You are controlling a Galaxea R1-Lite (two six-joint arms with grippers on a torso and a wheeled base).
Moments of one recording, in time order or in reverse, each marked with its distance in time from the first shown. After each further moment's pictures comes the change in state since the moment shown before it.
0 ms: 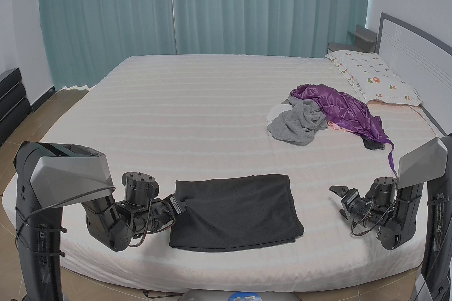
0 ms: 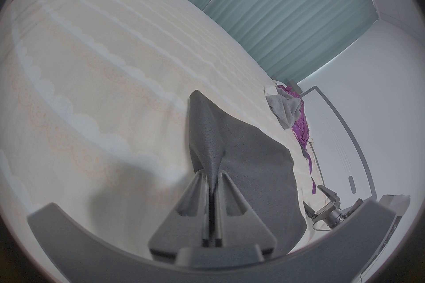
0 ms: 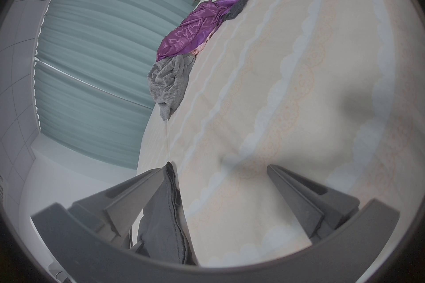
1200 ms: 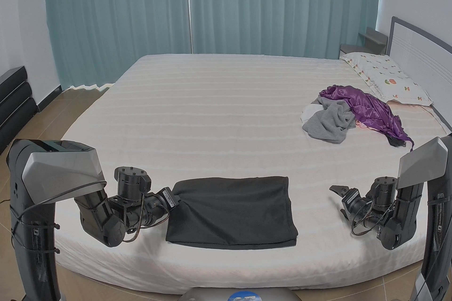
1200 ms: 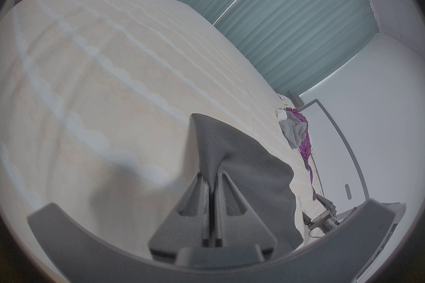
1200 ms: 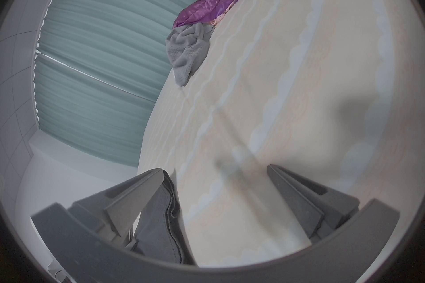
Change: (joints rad) left arm 0.045 -0.033 0.005 0.000 0.000 -0.003; right arm -0.001 -0.001 -0.002 0.001 0.002 0.002
